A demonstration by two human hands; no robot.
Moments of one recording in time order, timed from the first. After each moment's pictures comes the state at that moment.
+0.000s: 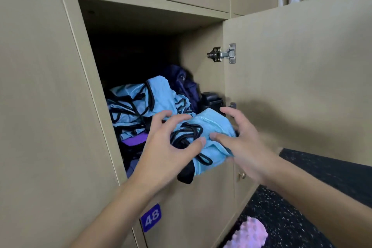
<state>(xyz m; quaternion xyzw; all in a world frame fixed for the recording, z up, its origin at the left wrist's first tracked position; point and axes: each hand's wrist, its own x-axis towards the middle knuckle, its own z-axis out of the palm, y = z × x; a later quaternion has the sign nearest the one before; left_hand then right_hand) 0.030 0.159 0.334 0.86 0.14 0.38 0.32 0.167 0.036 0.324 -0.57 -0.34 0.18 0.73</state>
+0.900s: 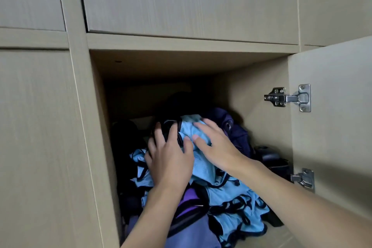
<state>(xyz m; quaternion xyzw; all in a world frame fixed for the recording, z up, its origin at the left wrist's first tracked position) 0.129 0.295 0.382 0.76 0.47 0.44 0.03 0.267 0.266 0.386 -0.64 -0.61 -0.04 0.46</state>
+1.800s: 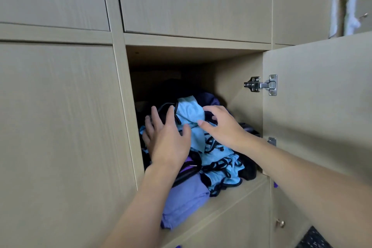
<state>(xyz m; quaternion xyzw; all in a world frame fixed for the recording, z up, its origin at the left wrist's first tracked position) 0.077 0.237 0.389 0.80 0.41 0.44 0.08 0.225 0.175 0.401 -0.69 -0.56 -0.03 0.46</state>
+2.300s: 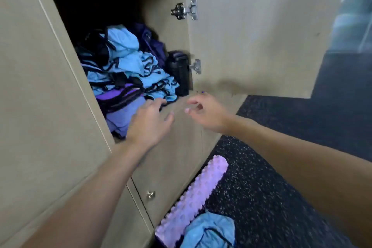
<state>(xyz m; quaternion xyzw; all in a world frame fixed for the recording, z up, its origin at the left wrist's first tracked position) 0.031 0.148 0.275 0.93 0.21 0.27 0.16 0.146 0.011 0.272 -0.82 -0.42 0.00 0.40</state>
